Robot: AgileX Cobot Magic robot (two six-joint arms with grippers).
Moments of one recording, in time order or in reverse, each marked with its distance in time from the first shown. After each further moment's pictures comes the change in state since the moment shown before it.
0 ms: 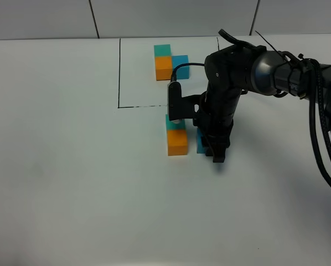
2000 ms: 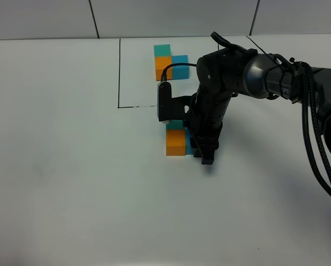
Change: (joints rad) left arm 0.000 0.000 0.000 0.000 0.000 0.000; right arm 0.033 0.022 -0.015 0.059 -0.028 -0.019
